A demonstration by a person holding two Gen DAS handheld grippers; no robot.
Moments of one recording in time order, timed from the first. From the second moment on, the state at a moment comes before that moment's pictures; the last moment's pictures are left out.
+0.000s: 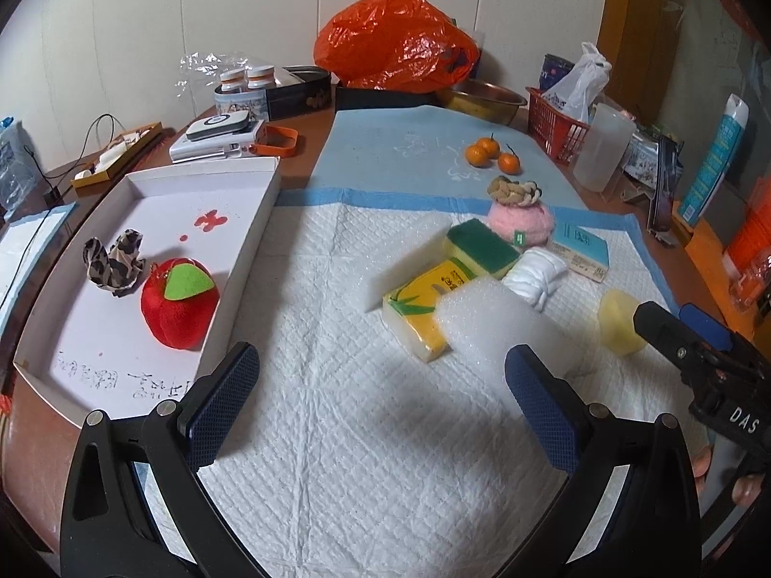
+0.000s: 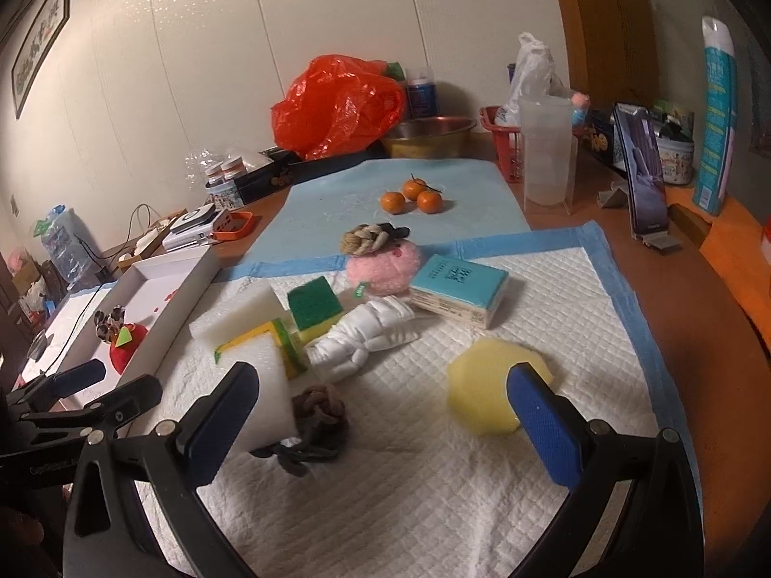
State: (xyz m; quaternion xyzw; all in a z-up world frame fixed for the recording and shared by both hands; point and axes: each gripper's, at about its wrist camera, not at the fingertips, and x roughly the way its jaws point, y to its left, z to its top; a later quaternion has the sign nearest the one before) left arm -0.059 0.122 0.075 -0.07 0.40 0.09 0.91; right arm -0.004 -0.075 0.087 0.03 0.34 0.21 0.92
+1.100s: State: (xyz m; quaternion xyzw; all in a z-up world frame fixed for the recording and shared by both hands) left arm -0.024 0.118 0.041 -0.13 0.45 0.08 0.88; right arm 0.040 -0.097 0.052 0.01 0.39 0.12 0.91
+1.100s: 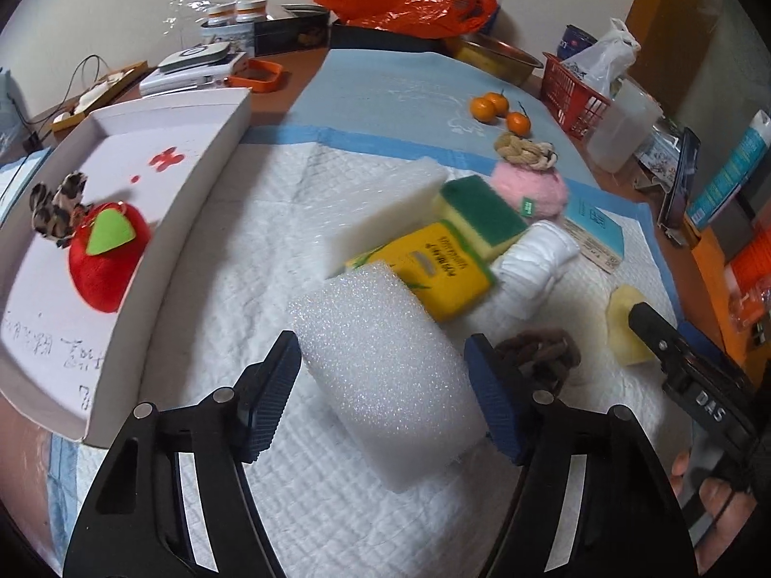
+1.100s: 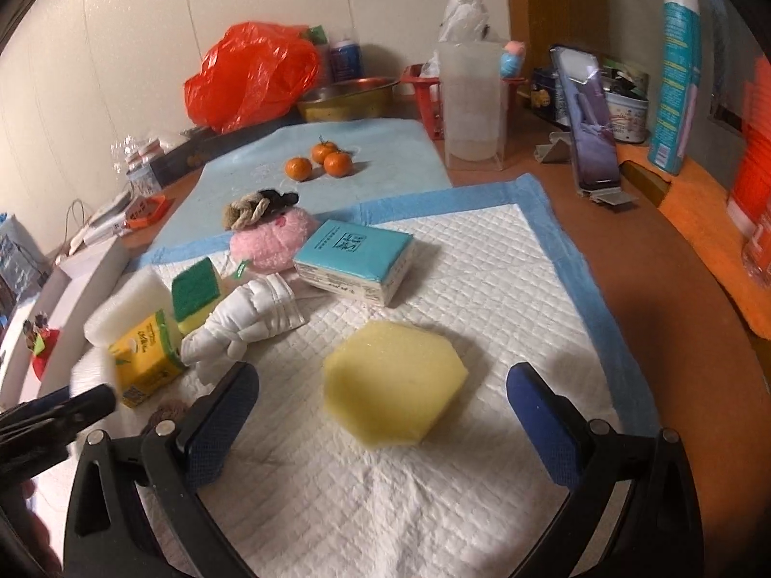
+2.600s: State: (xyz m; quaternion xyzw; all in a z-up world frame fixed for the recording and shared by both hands) left arm -0.039 0.129 0.024 -0.13 0.45 0.10 0.88; right arm 0.051 -0.101 0.032 0.00 0.41 0.12 0.90
